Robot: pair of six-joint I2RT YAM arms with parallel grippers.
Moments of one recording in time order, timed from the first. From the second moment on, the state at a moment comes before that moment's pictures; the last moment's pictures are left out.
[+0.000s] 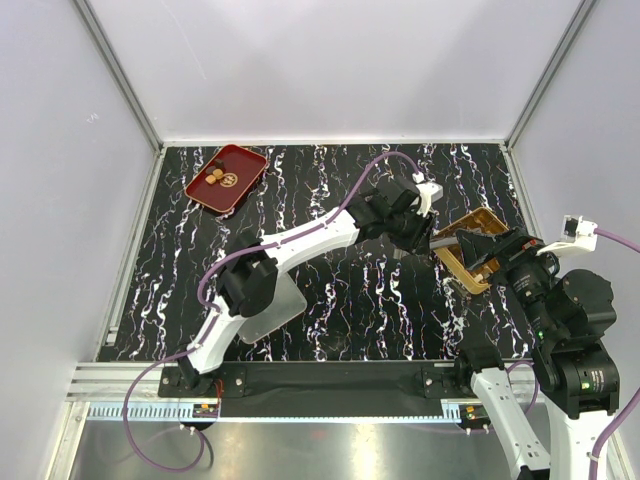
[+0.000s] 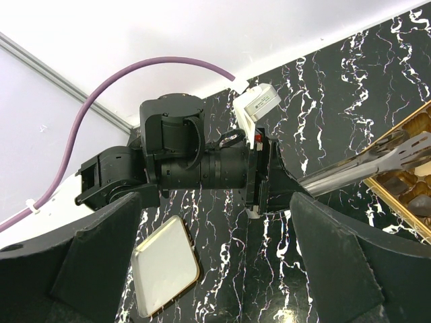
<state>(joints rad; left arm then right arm) -0.97 2.21 1.99 -0.48 0.28 -0.35 0.11 0.46 1.14 -0.75 -0.10 0.59</state>
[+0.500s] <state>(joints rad) -0.86 2.04 2.06 -0.72 0.11 -0.32 0.11 0.45 1.14 -0.75 -0.10 0.60</state>
